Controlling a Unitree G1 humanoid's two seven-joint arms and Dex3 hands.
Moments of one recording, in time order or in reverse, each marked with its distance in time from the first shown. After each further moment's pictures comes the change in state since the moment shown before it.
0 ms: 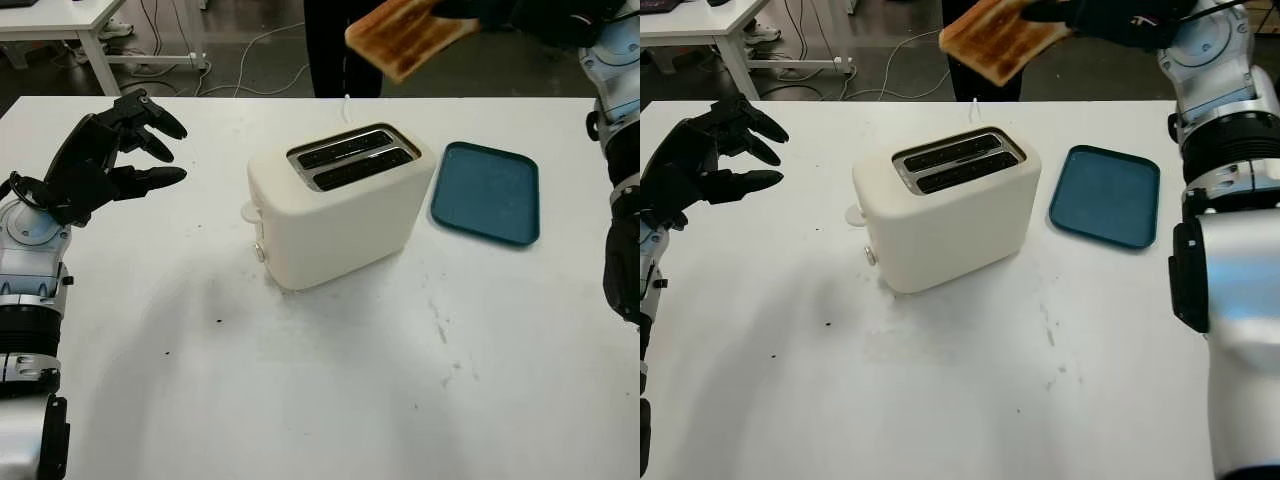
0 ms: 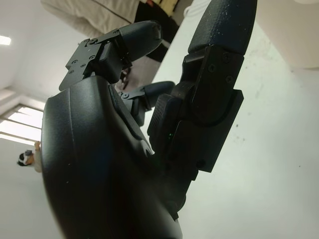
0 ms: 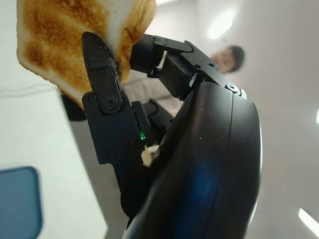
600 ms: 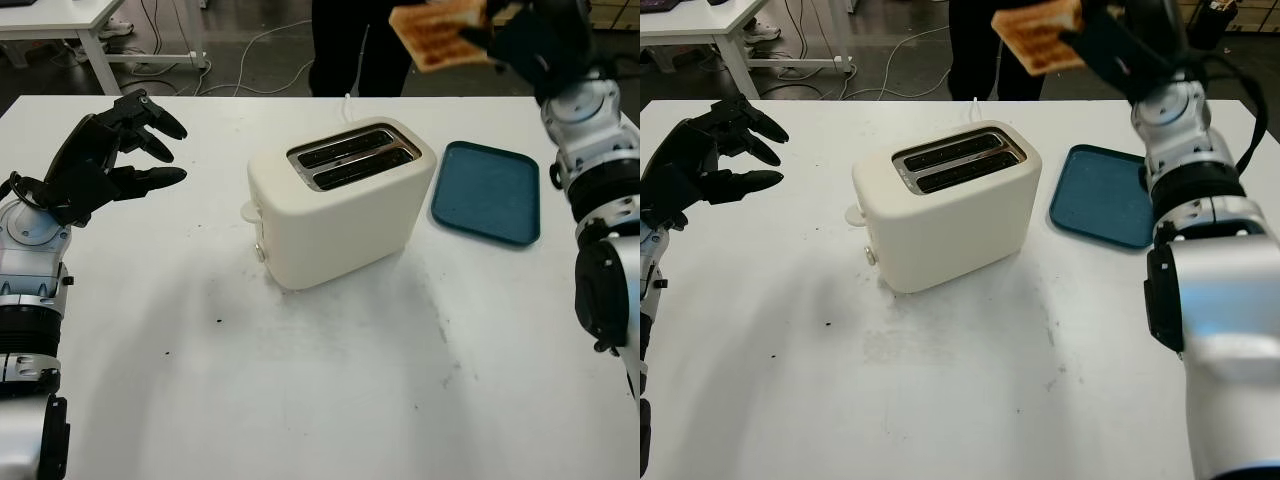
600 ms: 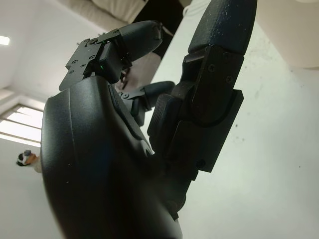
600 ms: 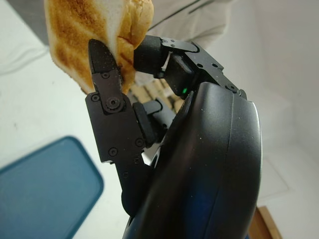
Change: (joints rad) left arm 0.001 0.000 0.000 0.000 0.001 0.000 0.001; right arm 0.123 0.094 -0.046 0.094 0.025 0.204 -0.205
